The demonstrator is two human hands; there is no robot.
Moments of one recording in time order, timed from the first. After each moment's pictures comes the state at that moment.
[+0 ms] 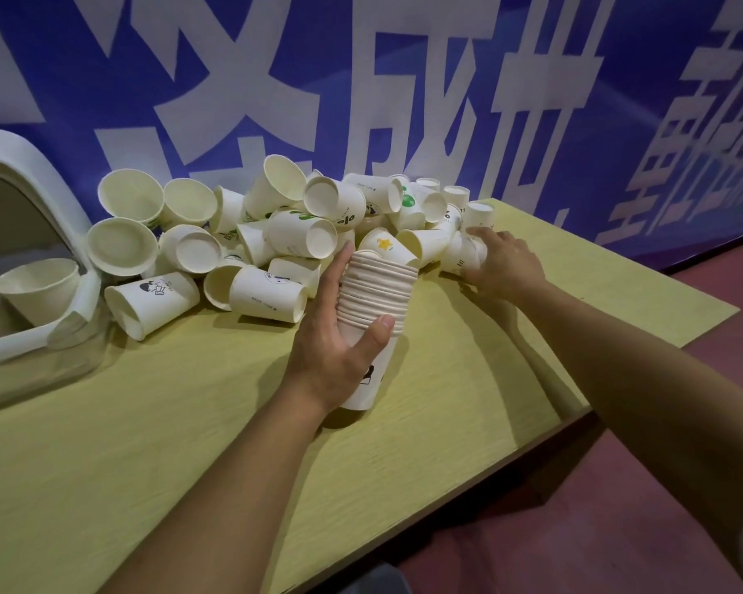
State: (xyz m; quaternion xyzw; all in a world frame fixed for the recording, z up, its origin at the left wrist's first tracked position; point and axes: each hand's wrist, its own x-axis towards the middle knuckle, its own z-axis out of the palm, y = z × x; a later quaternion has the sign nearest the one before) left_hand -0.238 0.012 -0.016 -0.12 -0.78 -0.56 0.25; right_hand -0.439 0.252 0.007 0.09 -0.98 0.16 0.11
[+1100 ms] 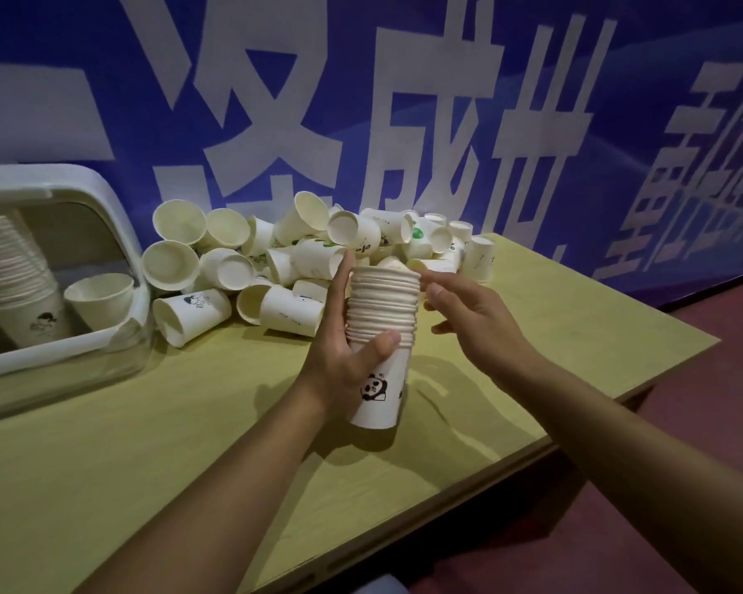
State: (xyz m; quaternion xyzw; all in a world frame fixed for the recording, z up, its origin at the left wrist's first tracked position) left_hand -0.206 0.009 0.012 -0.16 -0.70 -0.67 0.20; right_hand -0.248 0.192 0.060 0.26 -0.79 0.56 0.05
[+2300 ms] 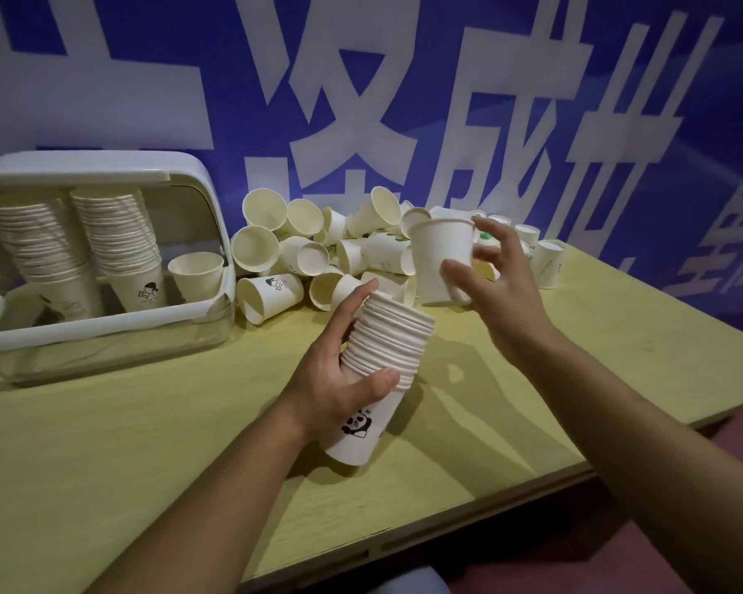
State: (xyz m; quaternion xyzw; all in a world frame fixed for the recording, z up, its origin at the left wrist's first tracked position) left_hand -0.138 -0.063 0.002 -0.14 -0.76 -0.60 0.19; right_hand -0.250 0.127 0.075 0.24 -0.73 0.64 0.08
